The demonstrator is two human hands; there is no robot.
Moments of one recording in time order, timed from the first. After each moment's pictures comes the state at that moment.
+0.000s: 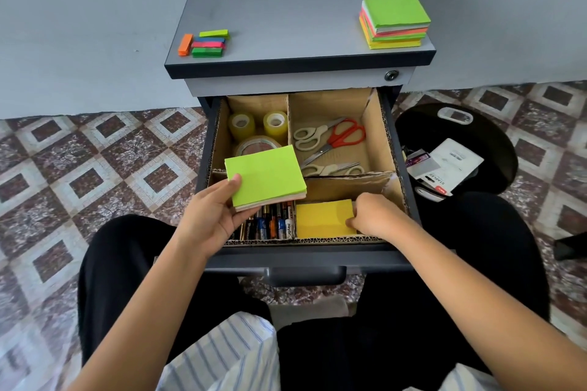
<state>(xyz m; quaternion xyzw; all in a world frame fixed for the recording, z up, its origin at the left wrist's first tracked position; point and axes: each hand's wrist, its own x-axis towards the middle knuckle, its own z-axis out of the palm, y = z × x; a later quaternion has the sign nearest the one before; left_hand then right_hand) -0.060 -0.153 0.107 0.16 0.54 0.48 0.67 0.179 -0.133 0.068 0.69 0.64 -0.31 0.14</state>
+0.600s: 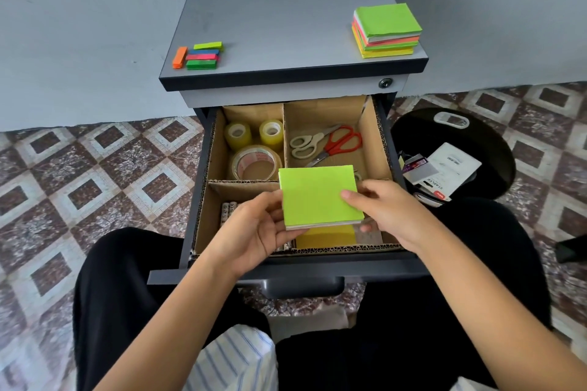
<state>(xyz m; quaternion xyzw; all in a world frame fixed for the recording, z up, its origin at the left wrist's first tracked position) -0.014 -0.160 0.117 0.19 0.42 0.38 0.80 0.192 -0.151 0.107 0.64 0.46 -0.56 -0.25</state>
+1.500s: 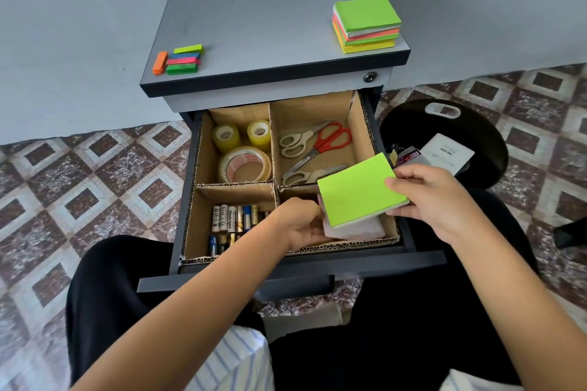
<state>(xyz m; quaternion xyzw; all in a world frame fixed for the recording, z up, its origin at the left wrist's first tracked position) 0.063 -0.129 0.088 0.25 0.62 0.15 0.73 0.243 -0.159 0.115 0.64 0.35 -0.53 -0.43</state>
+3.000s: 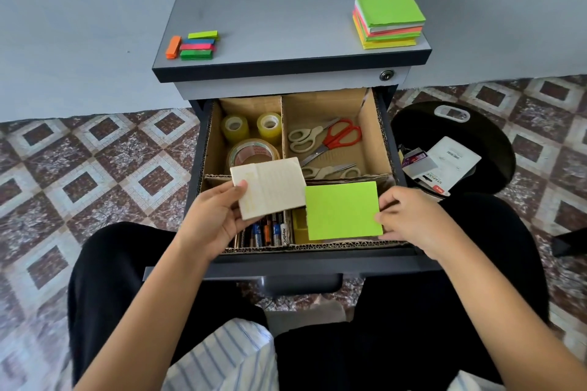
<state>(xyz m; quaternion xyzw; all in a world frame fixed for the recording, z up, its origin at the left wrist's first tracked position) -0.046 -0.147 0.113 0.21 0.55 0.44 0.68 0.219 -0.164 0.094 0.72 0.45 -0.49 -0.21</state>
